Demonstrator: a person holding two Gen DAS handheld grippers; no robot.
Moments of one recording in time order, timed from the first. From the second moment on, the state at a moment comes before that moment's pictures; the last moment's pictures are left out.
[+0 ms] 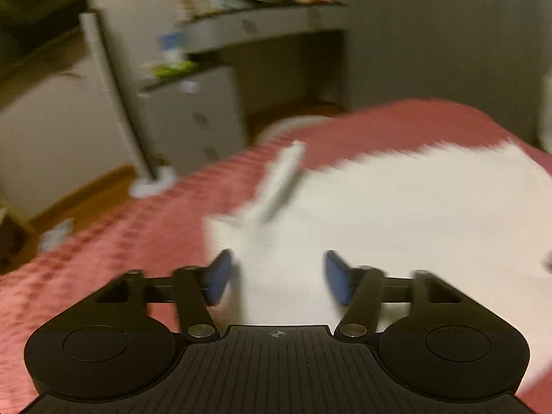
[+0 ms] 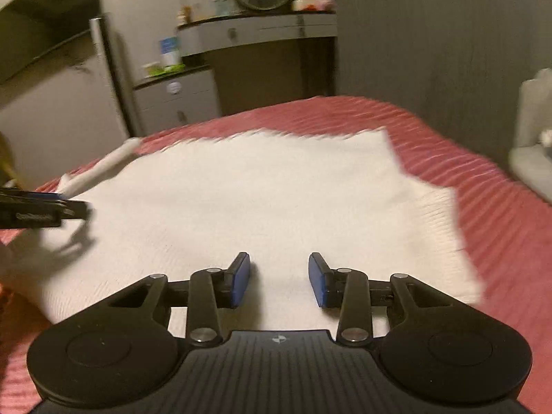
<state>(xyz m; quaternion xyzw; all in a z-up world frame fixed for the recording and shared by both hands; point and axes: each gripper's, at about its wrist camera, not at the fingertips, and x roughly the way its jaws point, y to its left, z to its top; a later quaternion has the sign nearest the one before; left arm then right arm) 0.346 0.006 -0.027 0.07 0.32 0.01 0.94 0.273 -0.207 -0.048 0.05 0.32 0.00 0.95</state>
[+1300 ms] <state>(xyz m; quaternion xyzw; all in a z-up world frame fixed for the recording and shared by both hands) 0.335 0.099 -0.050 -0.21 0.44 -0.14 0.86 0.195 -0.173 -0.038 0.07 0.32 0.01 0.94</state>
